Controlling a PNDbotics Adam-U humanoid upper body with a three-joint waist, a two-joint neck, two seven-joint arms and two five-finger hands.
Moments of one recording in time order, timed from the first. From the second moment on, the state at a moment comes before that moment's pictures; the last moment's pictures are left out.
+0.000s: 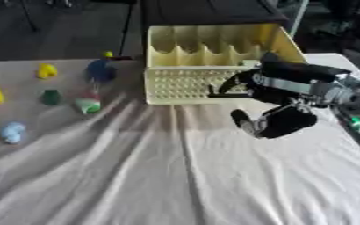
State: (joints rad) left arm -0.44 0.18 -0.01 -1.98 -0.38 -0.37 0.27; right arm -0.56 -0.88 0.05 -1.97 0.35 0.11 0.71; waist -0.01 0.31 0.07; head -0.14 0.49
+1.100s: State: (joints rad) left arm -0.46 0.49 0.01 -1.98 -0.53 -0.18 0.20; right arm -0.45 -0.64 -0.18 -1.98 0.15 -0.46 -0.50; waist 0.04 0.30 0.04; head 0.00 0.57
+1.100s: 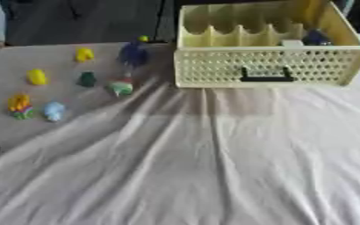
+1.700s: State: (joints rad) left arm -0.39 0.88 0.04 -1.93 -0.64 0.04 -0.24; right arm -0.42 -0.58 -0.17 -1.98 0.17 -0.51 -0.57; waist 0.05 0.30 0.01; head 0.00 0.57
